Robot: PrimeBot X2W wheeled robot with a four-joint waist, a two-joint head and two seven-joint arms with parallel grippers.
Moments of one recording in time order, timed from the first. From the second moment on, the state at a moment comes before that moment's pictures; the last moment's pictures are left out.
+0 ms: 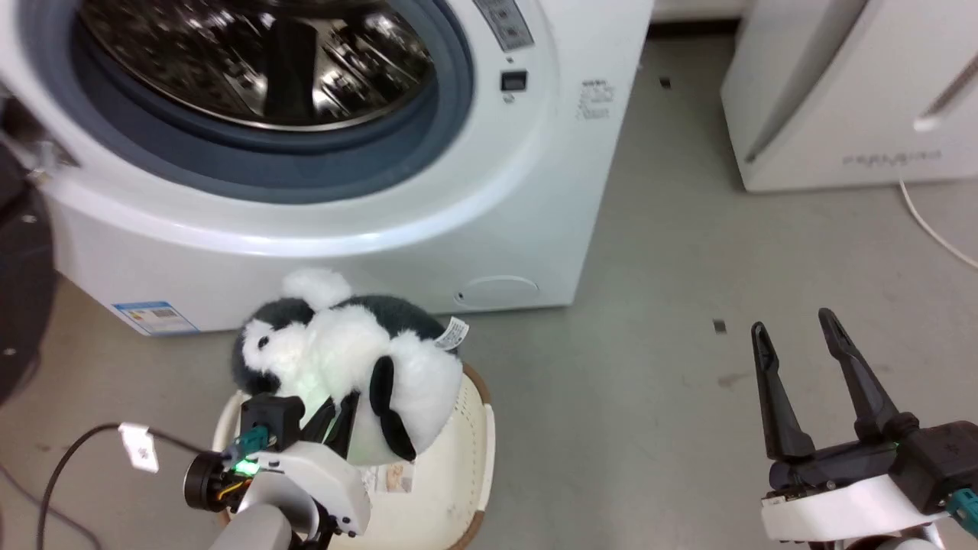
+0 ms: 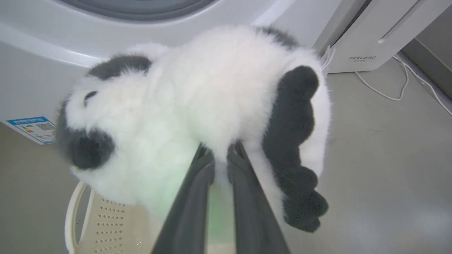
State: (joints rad) left arm -0.38 0.22 -0.38 0.75 -0.45 -0.09 -0.26; right arm -0.02 -0.05 -0.01 -0.08 0.07 0.13 -0.26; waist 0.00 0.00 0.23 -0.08
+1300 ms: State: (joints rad) left arm -1.07 0.46 -0.02 0.33 -0.33 -0.12 -0.05; right arm -0.15 -0.05 0.03 -0.23 0.14 0.13 -0.26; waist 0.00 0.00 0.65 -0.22
